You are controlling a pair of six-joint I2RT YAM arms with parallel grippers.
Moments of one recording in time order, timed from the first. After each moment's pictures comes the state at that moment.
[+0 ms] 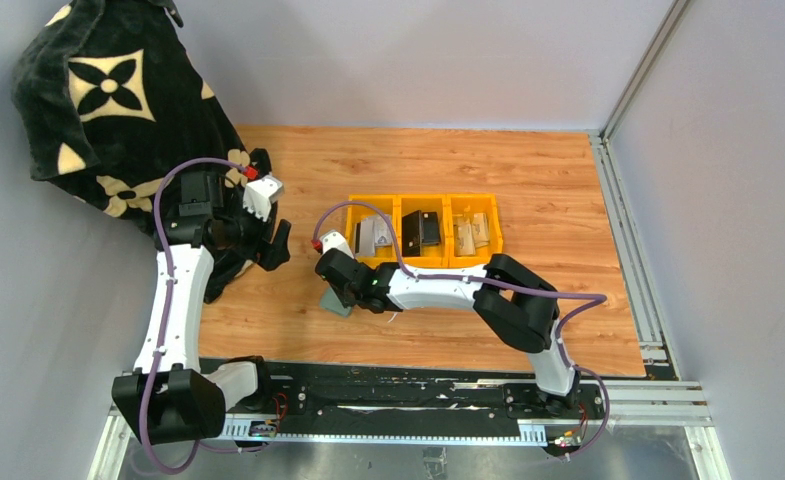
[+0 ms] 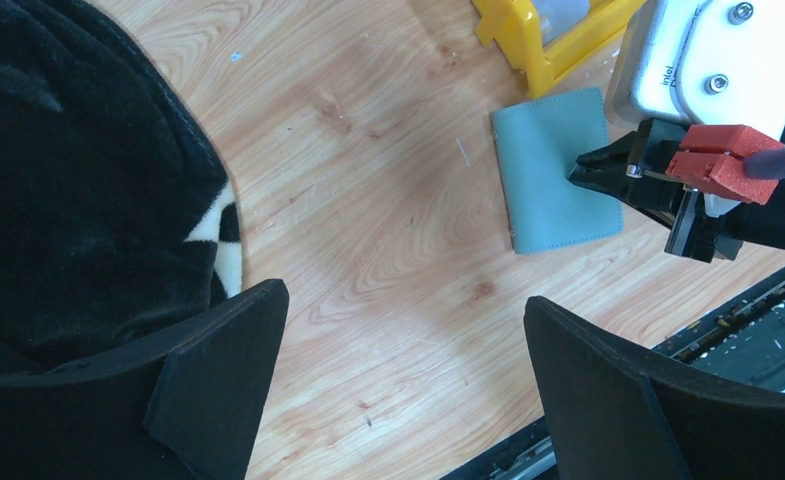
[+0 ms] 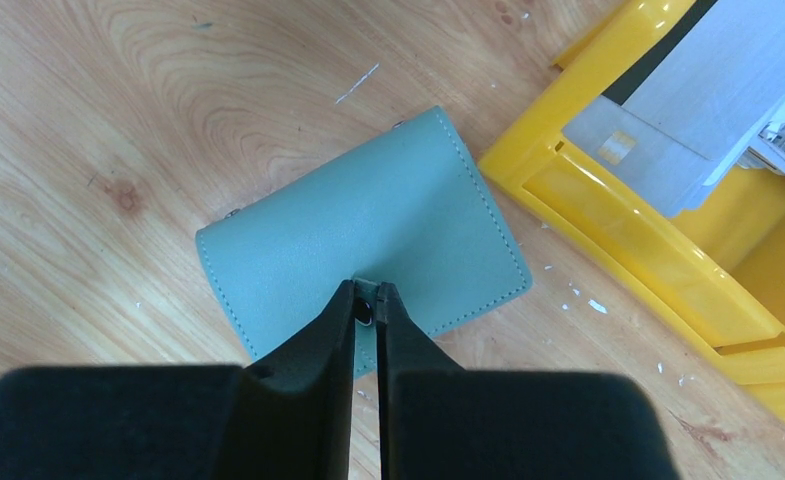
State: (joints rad) left arm 0.14 1.12 1.11 -0.95 0.51 0.57; right arm 1.17 2.00 1.38 -0.20 0.31 0.34
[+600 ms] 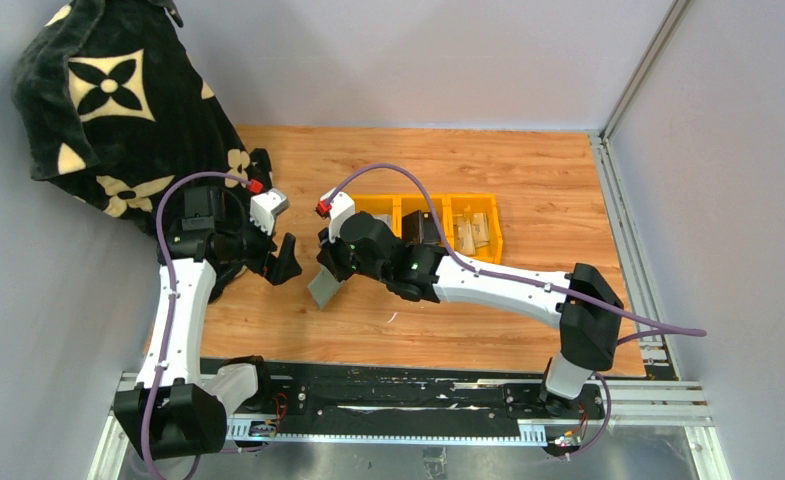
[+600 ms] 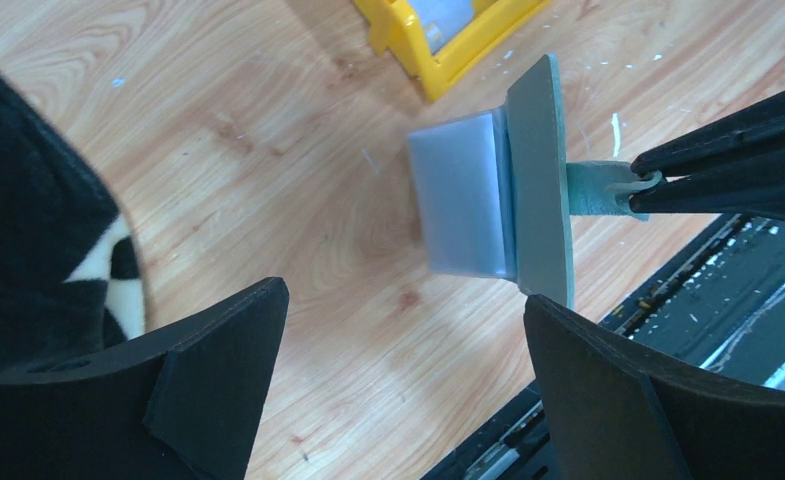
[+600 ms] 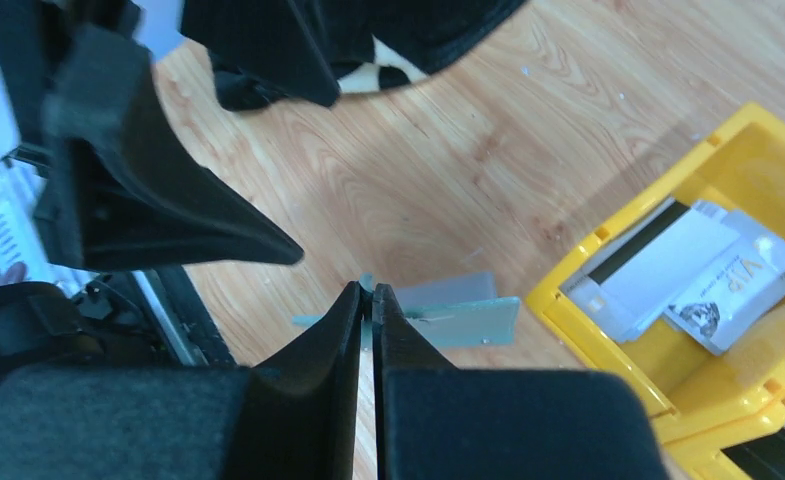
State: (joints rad) left arm 0.14 1.05 1.01 -0.96 0.66 0.58; right arm 1.16 1.69 1.38 -0.07 0.18 0.27
